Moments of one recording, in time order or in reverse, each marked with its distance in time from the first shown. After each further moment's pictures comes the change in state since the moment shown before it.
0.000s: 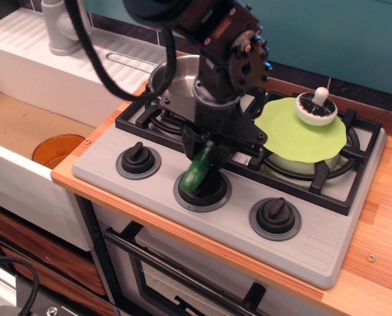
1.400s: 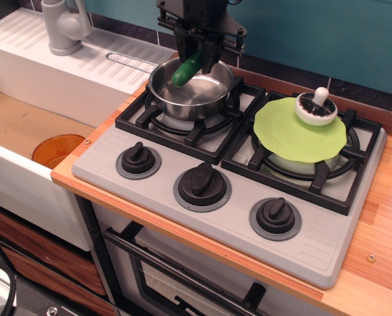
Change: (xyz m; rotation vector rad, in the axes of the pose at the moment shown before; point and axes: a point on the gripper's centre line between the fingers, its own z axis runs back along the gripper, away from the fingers) arm 0.106 0.046 0.003 -0.062 -0.015 -0.113
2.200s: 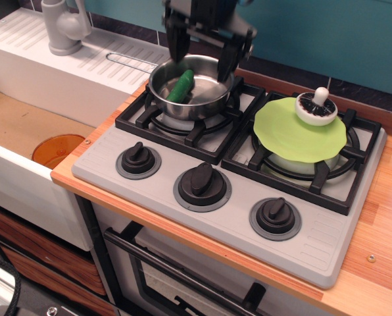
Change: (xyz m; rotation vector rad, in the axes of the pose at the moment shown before) arm -0.009 -0.015 0.030 0.022 0.092 -0.016
